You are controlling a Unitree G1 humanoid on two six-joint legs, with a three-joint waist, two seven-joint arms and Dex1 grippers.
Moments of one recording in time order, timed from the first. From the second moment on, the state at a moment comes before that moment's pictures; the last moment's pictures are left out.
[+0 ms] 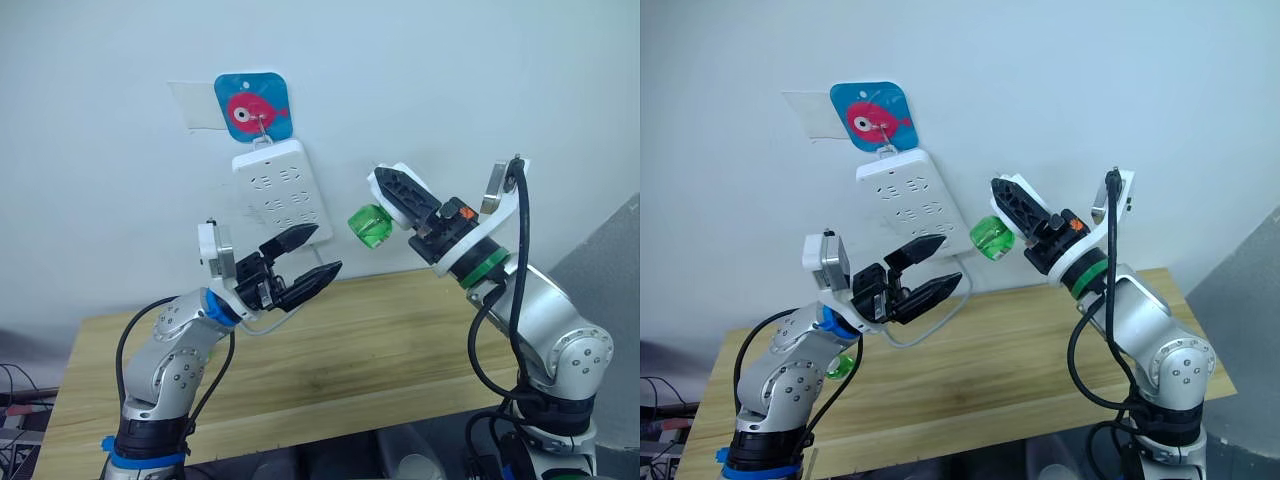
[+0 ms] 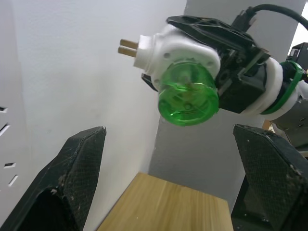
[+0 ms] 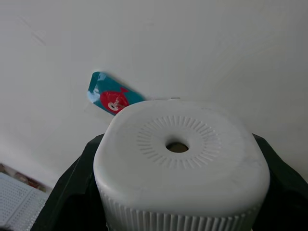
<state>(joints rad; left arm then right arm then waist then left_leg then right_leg) -0.20 0.35 0.08 -0.35 -0.77 0.36 -0.89 -0.44 -0.22 -0.08 -0.63 1.71 0.64 -0.60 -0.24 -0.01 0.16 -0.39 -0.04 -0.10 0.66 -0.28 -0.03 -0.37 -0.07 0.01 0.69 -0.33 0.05</state>
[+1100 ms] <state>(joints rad) -0.34 0.17 -0.02 -0.30 -0.69 0.30 -0.78 -0.48 -0.22 0.02 -0.62 1.71 0.52 -0.66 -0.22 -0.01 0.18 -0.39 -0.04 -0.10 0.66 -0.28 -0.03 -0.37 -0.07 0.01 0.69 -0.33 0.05</state>
